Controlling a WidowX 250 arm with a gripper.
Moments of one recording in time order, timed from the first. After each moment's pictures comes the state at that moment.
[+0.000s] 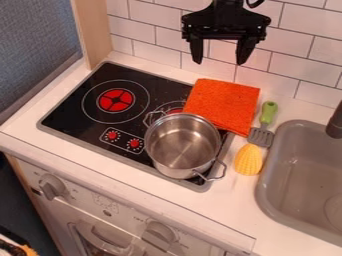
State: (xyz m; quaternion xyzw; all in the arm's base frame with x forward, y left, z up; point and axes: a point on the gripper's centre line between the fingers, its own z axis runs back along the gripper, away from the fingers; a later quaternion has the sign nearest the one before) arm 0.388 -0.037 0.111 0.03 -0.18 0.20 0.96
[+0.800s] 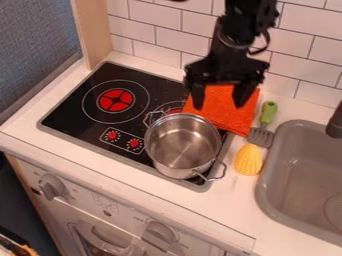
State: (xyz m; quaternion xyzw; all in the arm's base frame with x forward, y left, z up) arm 0.346 -0.061 0.064 0.05 -0.11 0.29 0.95
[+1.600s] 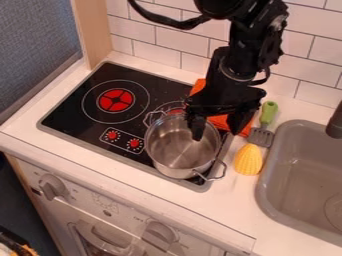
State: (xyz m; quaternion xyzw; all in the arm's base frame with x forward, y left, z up) arm 0.320 -0.063 0.043 0.07 -0.09 0.37 0.92
